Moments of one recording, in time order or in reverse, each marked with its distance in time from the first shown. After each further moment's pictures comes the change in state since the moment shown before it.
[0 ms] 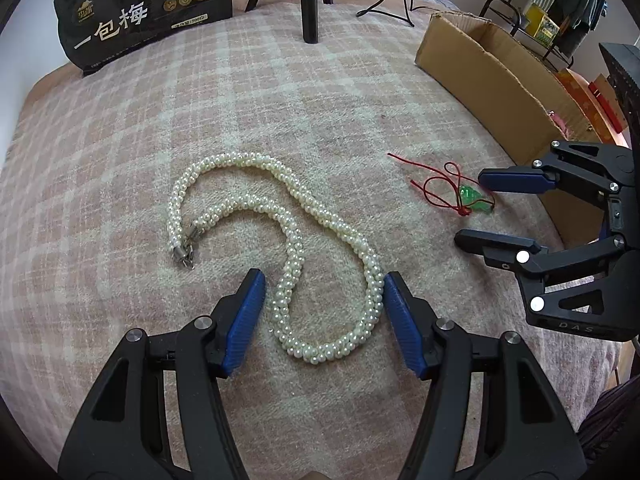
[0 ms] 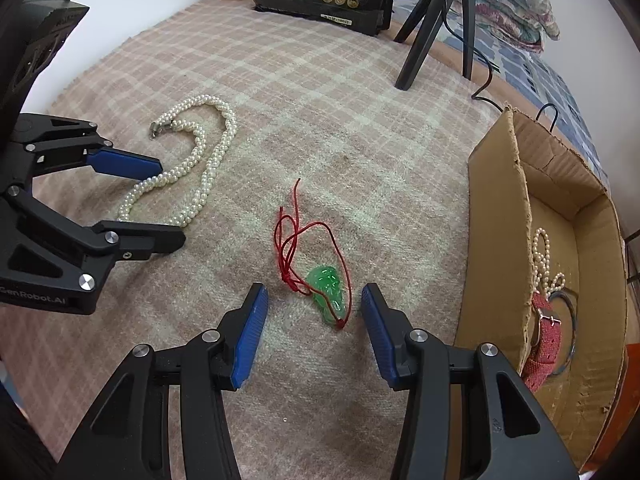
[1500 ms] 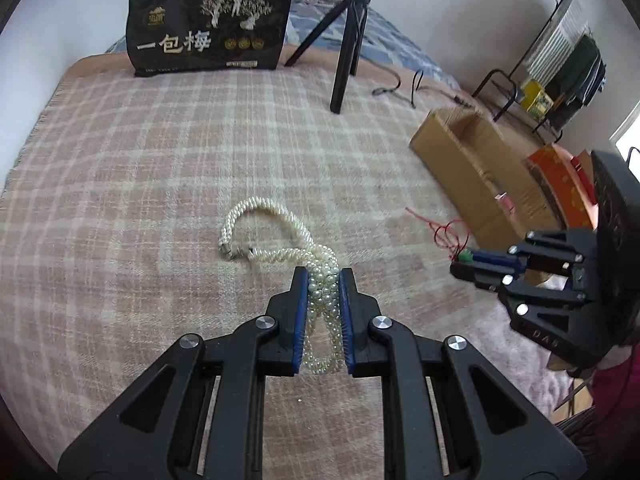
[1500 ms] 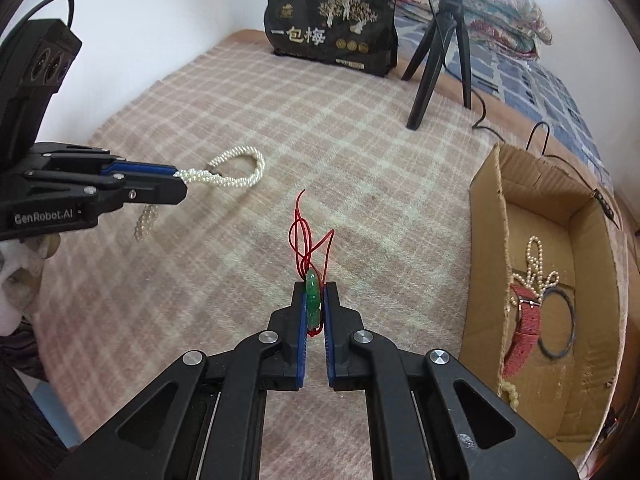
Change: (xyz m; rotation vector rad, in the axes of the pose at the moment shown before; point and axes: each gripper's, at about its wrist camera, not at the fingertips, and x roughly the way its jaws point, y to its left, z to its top) left arm -0.083 0.035 -0.012 -0.190 -0.178 -0.128; right arm -0.054 0.016 0.001 0.054 -0.111 0.077
